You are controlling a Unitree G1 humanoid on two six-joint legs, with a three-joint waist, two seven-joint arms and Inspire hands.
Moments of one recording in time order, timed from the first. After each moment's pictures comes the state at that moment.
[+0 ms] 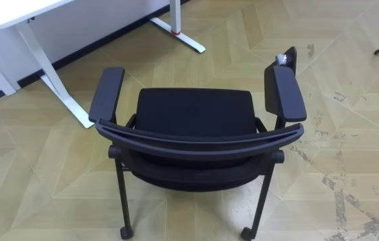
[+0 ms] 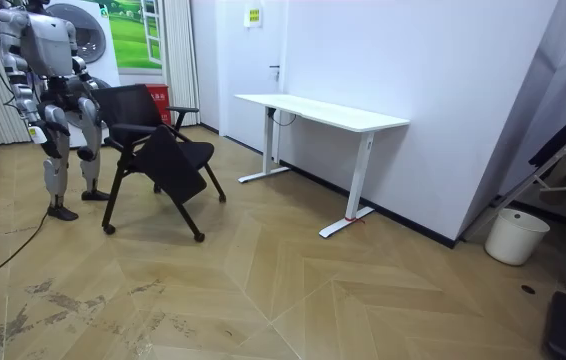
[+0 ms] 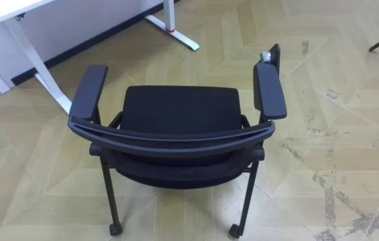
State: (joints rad) left arm 0.08 0.17 -0.03 1.12 0.02 -0.01 -0.10; right arm 0.11 -0.22 0.02 1.21 0.30 0.05 0.19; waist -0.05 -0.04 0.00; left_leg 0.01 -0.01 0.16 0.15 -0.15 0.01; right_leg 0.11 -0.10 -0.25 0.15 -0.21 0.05
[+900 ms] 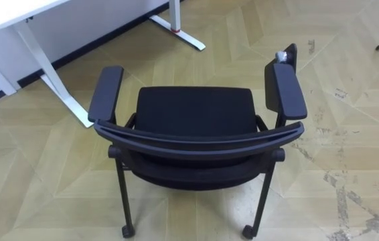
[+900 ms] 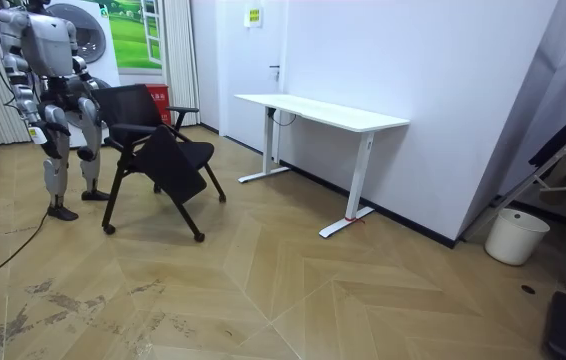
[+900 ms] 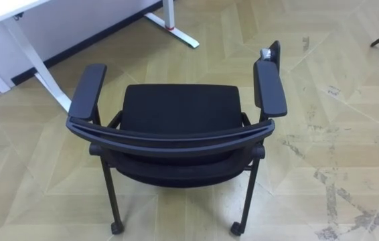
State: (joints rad) left arm 0.08 0.17 -0.02 1.12 0.03 0.00 -0.09; right arm 0.10 -0.22 0.01 1.22 0.30 0.06 0.19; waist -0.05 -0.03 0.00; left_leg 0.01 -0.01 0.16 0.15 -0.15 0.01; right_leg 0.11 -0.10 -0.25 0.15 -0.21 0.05
